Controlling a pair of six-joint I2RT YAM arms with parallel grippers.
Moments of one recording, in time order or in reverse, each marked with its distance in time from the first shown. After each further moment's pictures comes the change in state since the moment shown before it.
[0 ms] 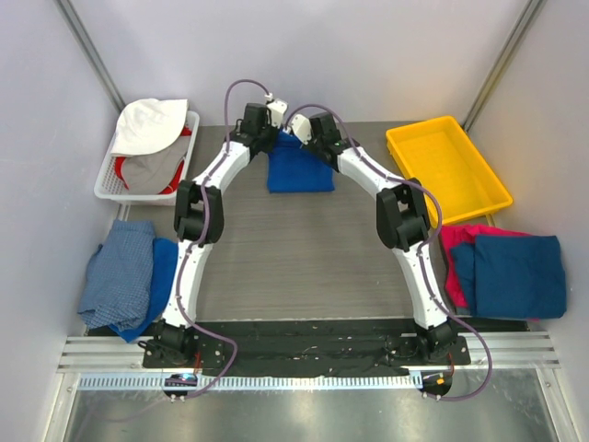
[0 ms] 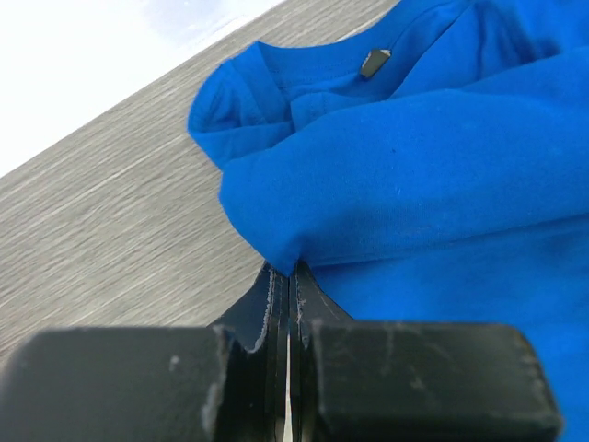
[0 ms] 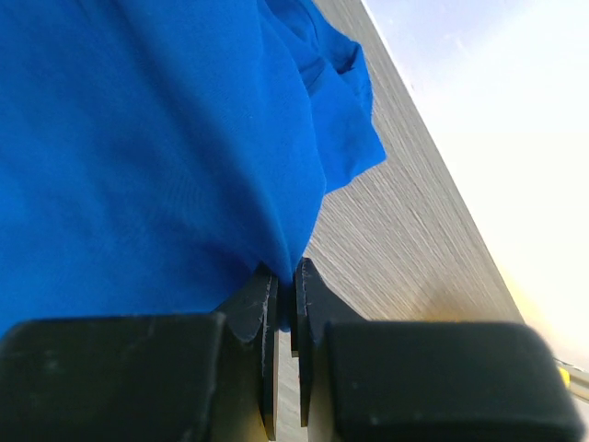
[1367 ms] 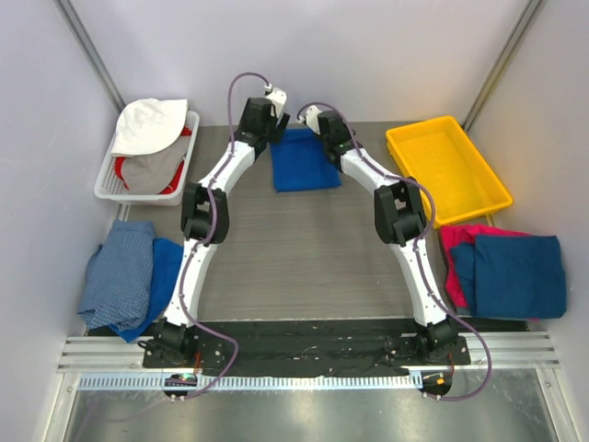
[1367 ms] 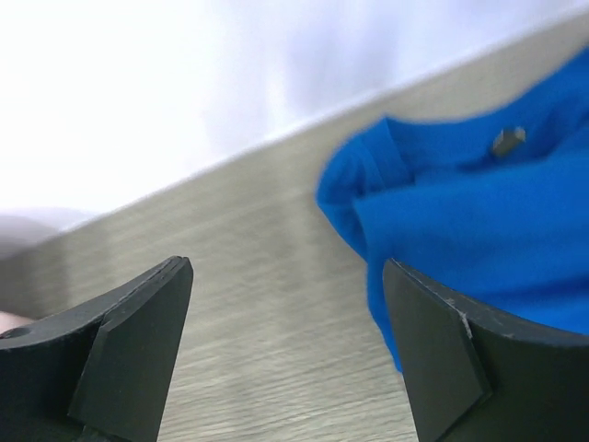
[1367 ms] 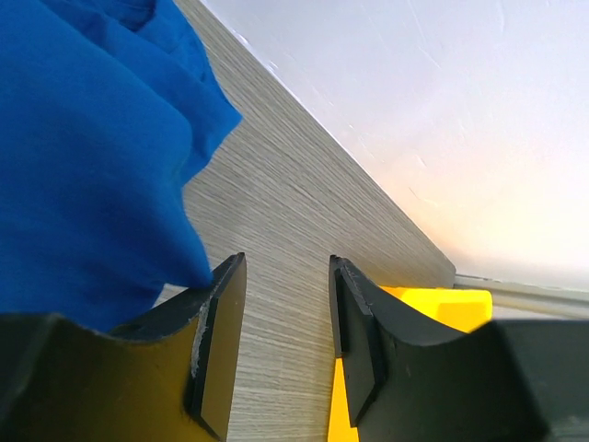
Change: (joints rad) left arm -0.024 0.101 0.135 0.107 -0.269 0.050; right arm -0.044 0.126 0.078 0.208 0.261 -0.046
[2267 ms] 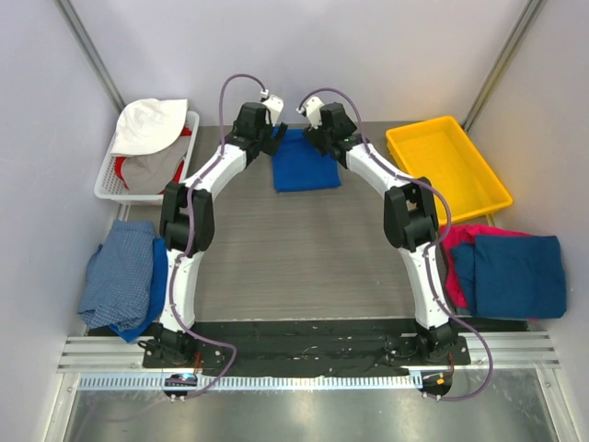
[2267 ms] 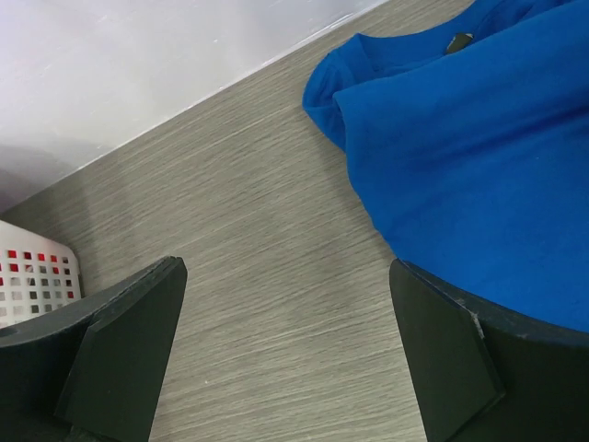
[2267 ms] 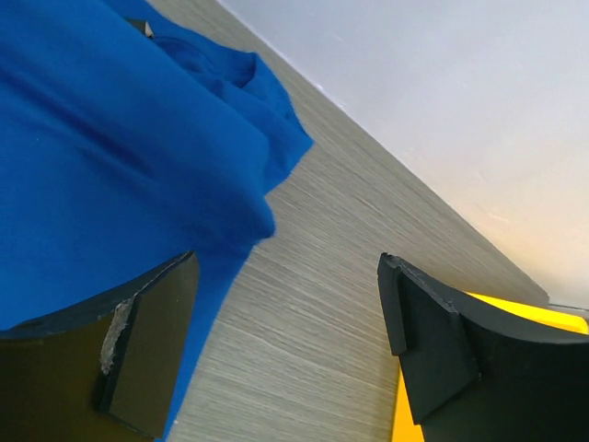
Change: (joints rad) left arm -0.016 -0.346 -0.432 0.016 0.024 -0.001; right arm 0.011 -0.182 -0.124 -0.077 -0.198 0.217
